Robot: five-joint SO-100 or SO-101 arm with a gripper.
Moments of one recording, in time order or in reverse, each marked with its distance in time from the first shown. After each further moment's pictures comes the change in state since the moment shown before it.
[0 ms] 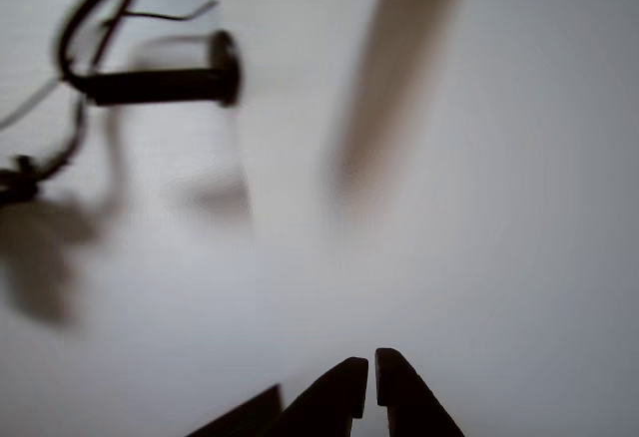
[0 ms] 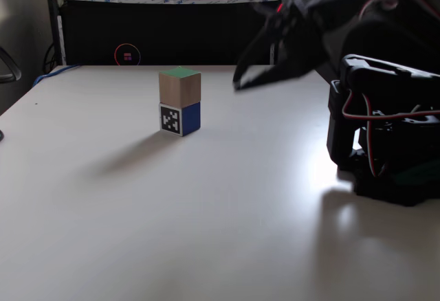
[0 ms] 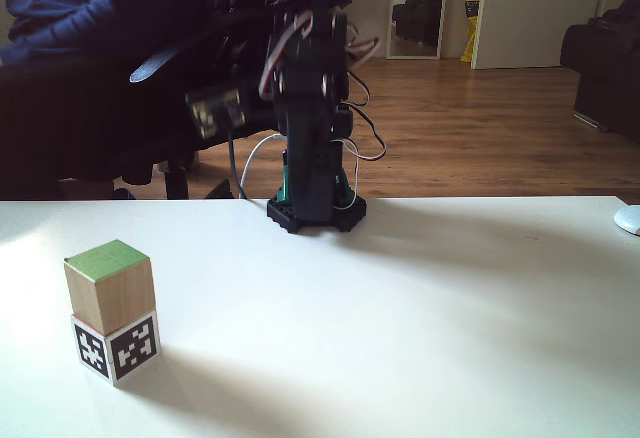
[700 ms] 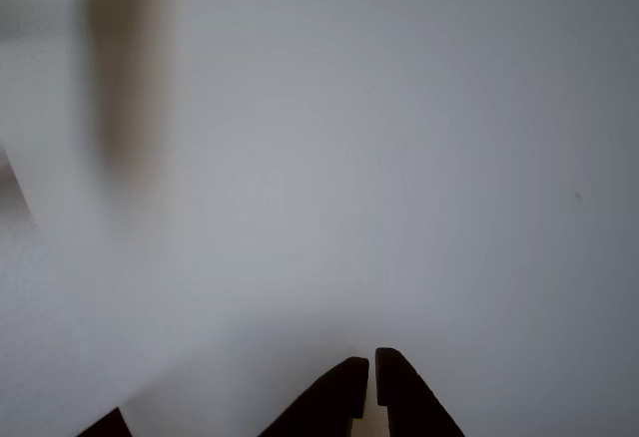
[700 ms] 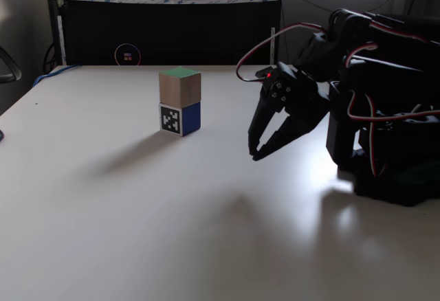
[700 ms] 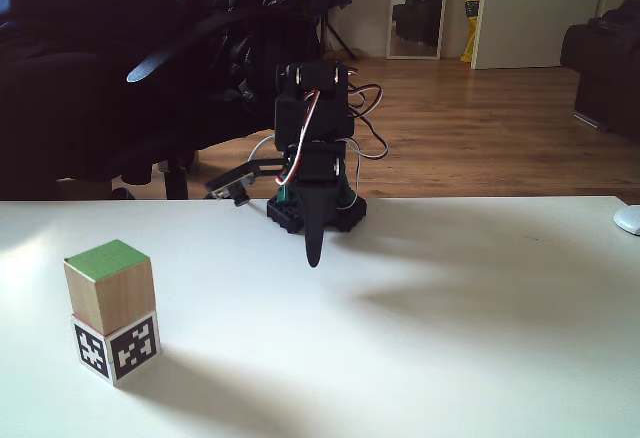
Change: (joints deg) arm -4.0 0.1 15.0 2.1 -1.8
